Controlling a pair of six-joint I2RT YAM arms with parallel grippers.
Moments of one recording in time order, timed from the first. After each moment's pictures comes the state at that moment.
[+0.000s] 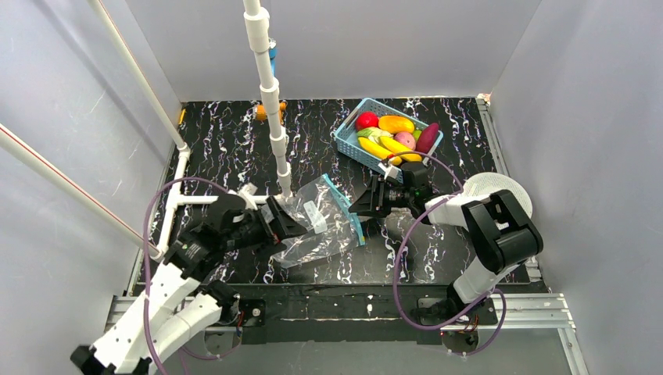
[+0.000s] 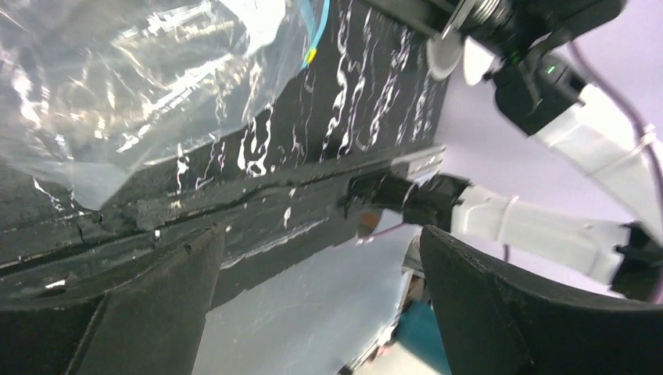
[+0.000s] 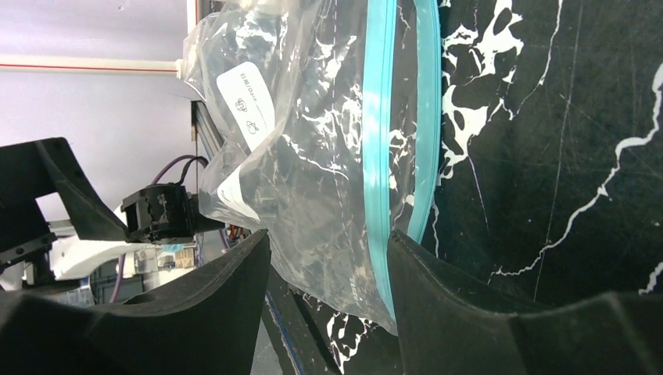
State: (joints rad) left arm -0.53 0.61 0.73 -0.78 0.32 -1.08; right arm 0.42 1.62 0.64 0.38 -0.80 0.75
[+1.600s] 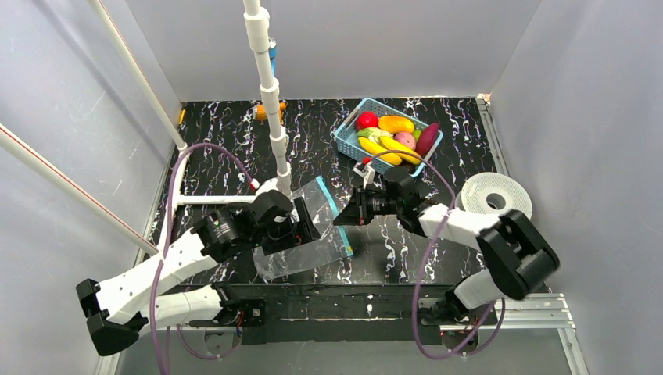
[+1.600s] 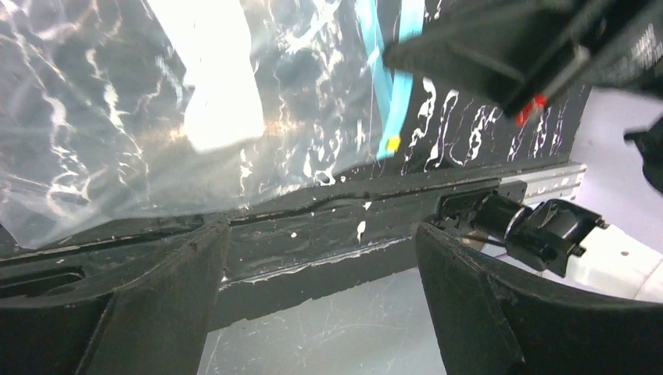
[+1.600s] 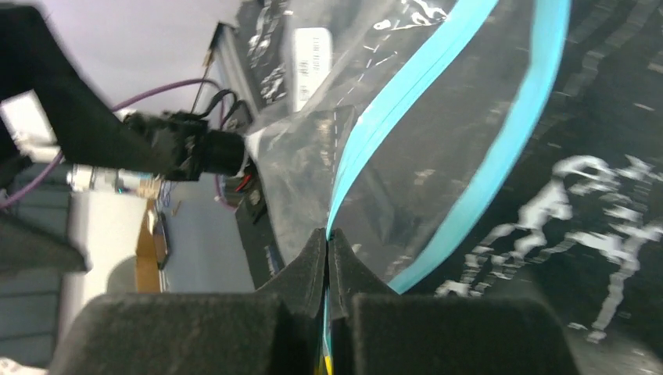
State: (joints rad) left arm -0.97 0.94 0.97 -0.94 -0.15 -1.11; right arm 0.62 1.53 0.64 0.44 -0.79 0.68
